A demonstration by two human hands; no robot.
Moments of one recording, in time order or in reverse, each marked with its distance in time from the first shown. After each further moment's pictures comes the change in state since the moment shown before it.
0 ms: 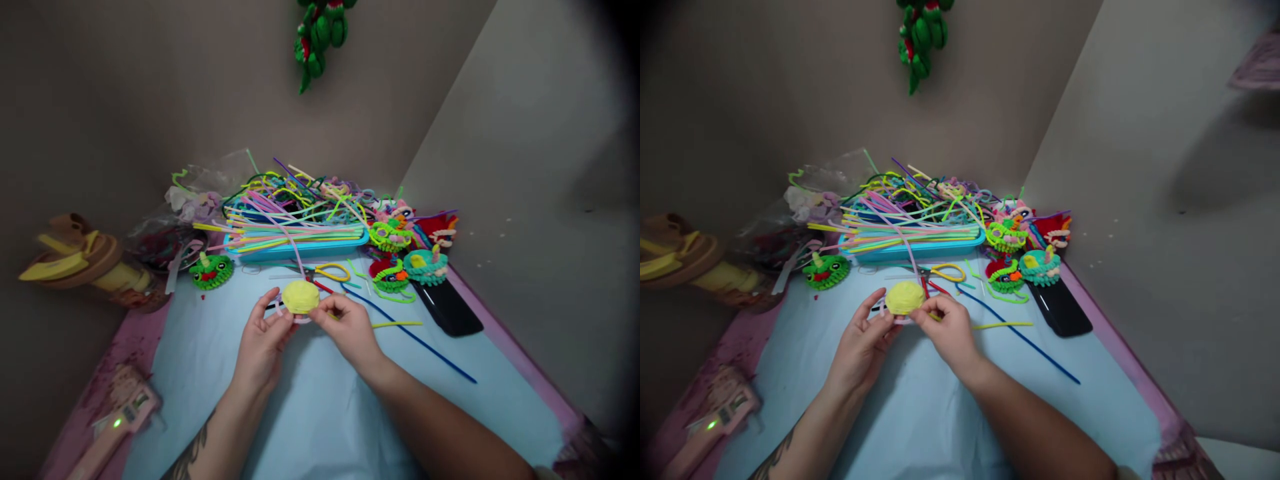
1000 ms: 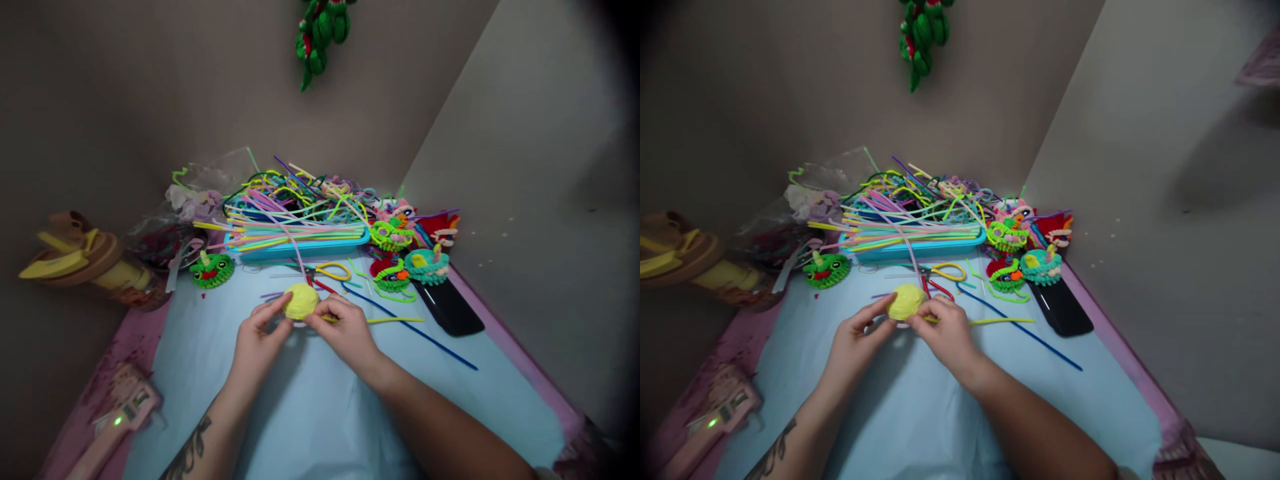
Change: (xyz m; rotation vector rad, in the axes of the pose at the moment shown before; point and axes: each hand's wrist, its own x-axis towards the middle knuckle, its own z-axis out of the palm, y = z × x) left_hand 0.004 0.013 -0.009 0.526 0.036 0.267; right_hand -0.002 0.006 0.001 -0.221 -0.036 -0.234
